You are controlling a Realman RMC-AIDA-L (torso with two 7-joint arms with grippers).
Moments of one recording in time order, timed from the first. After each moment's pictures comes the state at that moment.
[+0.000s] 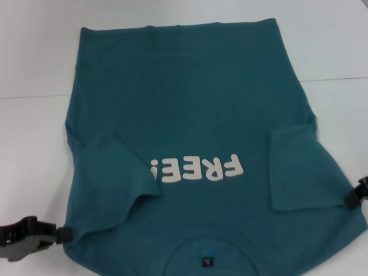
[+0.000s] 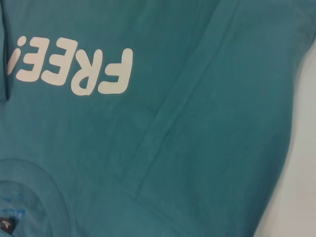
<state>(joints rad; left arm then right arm) -0.44 -2.09 0.44 0.86 2.37 1.72 -2.46 0.68 1.91 -0.70 -0.85 -2.72 -1.65 2.42</state>
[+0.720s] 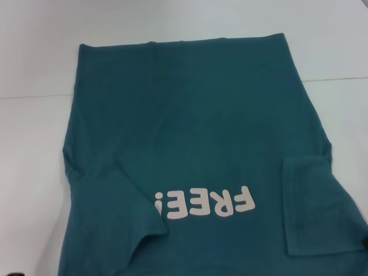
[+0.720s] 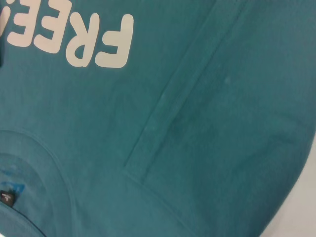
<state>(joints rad) -0.38 -2.10 0.45 0.98 2.49 1.94 -2.46 0.65 1.93 -0.70 -0.90 -2.81 -1.82 2.37</state>
